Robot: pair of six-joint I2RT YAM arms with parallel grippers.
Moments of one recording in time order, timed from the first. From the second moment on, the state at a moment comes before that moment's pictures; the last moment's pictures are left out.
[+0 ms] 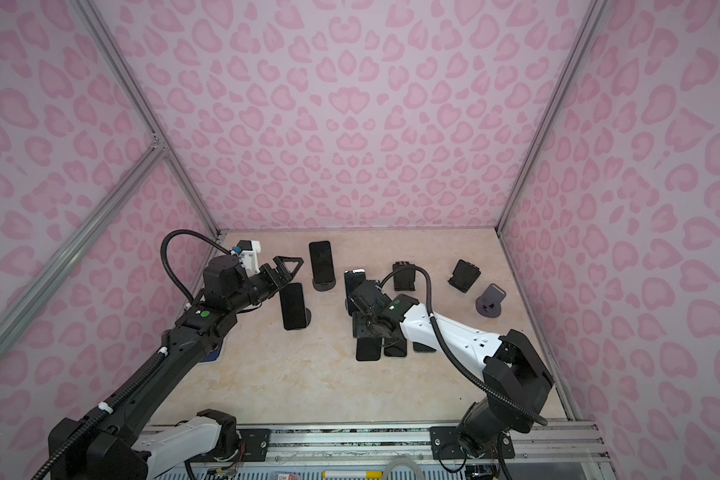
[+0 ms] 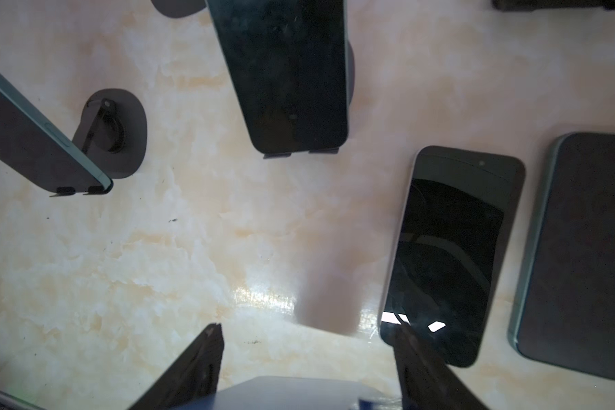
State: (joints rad) left arm -0.28 1.13 0.90 -0.12 0.35 -0.85; right arm 0.83 1.56 1.14 -0.70 0.10 0.74
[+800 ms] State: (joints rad) left arm -0.28 1.15 0.90 -0.12 0.37 -0.86; right arm 0.81 1.72 1.14 -0.60 0.06 0.76
